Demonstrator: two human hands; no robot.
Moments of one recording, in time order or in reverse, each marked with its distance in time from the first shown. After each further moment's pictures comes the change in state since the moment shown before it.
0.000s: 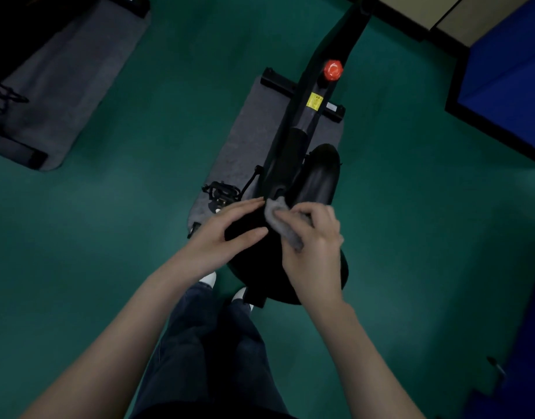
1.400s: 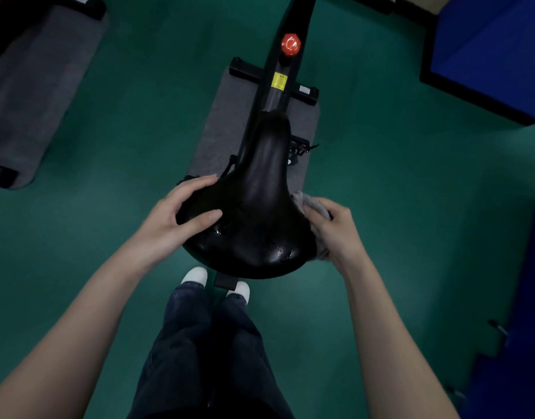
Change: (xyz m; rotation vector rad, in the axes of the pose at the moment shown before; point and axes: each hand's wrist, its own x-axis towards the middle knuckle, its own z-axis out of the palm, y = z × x) left_hand -0.002 -0.002 0.011 0.015 0.021 0.054; right_hand -0.016 0.111 -0.024 0.734 -0.166 0.734
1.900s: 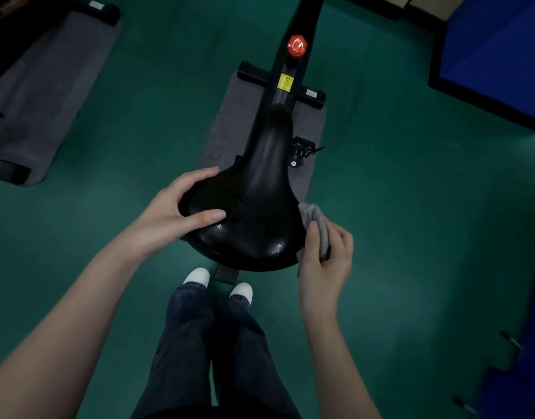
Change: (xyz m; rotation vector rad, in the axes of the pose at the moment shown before) left_hand -0.002 0.001 -0.001 0.072 0.003 -0.033; right_hand -0.079 0.009 0.042 0.028 0.515 -0.205
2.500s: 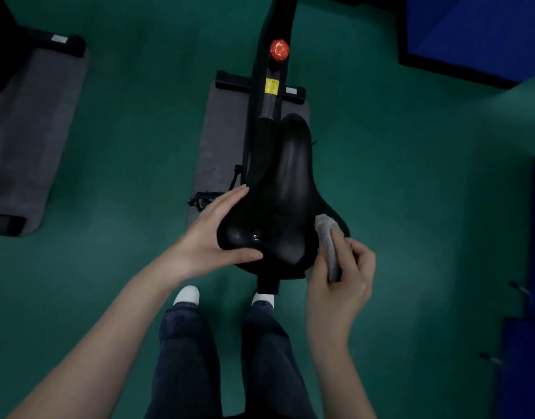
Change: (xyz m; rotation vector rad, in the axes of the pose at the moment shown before) left_hand 0.009 -0.012 -0.028 0.215 -0.282 0.096; right_hand -0.062 -0.023 0.049 -0.242 0.297 -0.181
